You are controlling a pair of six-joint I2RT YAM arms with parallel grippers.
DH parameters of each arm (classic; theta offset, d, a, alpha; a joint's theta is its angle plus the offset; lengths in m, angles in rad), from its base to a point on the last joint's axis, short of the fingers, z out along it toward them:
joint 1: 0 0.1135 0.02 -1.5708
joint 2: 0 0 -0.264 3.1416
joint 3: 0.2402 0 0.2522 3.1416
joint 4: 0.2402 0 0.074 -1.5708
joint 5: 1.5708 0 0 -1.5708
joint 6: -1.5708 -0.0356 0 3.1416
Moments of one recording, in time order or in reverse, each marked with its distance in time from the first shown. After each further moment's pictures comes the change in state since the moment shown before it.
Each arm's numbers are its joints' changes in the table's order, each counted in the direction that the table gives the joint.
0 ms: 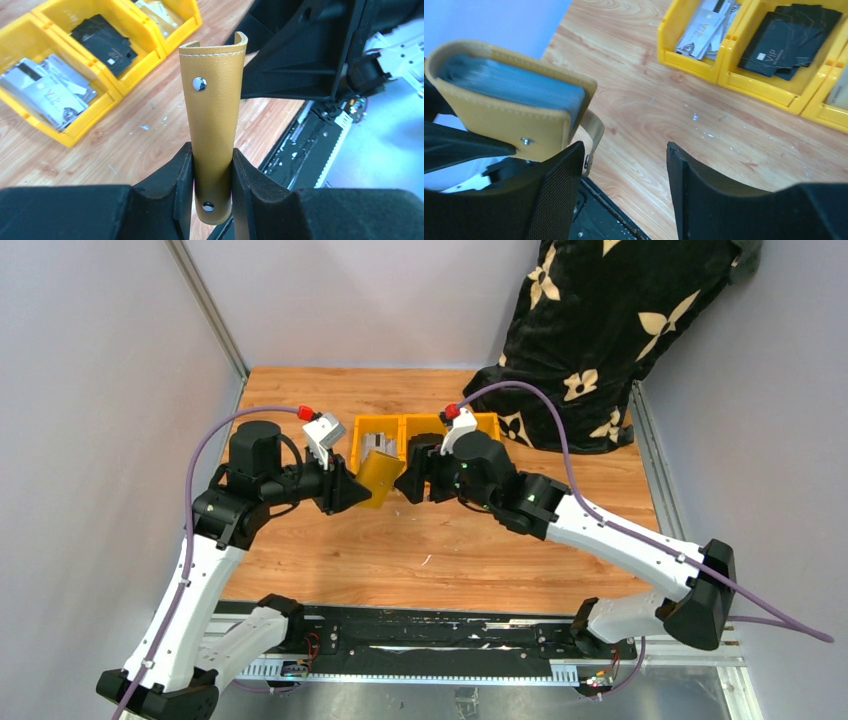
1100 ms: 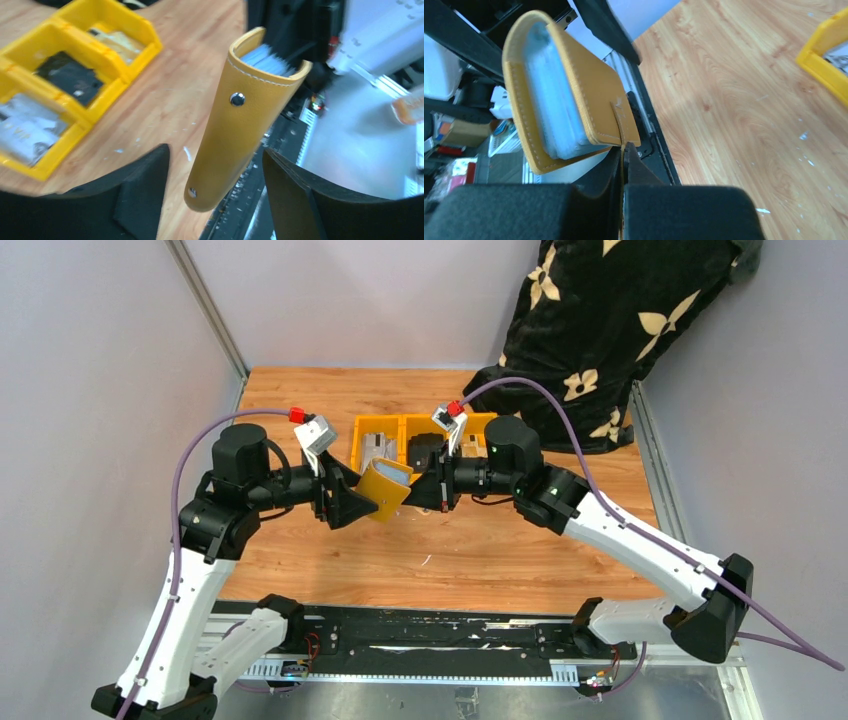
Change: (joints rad) left arm -0.001 -0.040 0.049 0.004 0.216 0.019; right arm -0.137 -0.091 -0.057 -0.159 -0.744 0.063
